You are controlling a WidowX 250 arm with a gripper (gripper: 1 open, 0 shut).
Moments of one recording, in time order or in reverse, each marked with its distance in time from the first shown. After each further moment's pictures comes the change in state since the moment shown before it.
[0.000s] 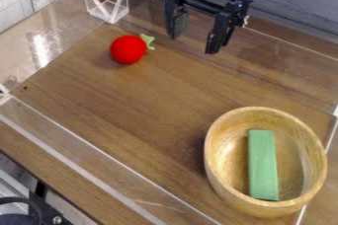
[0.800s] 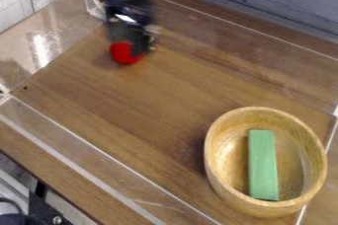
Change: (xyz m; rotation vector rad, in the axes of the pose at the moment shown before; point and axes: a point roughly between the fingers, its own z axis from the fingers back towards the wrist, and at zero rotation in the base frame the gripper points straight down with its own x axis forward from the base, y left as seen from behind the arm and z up) arm -0.025 0.108 -0.031 -0.069 -0.067 -0.234
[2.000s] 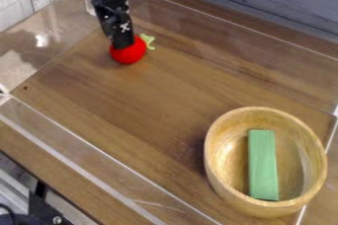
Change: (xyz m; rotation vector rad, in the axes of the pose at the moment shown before) arm 0.033 0.056 -0.034 -0.013 -0.119 -0.233
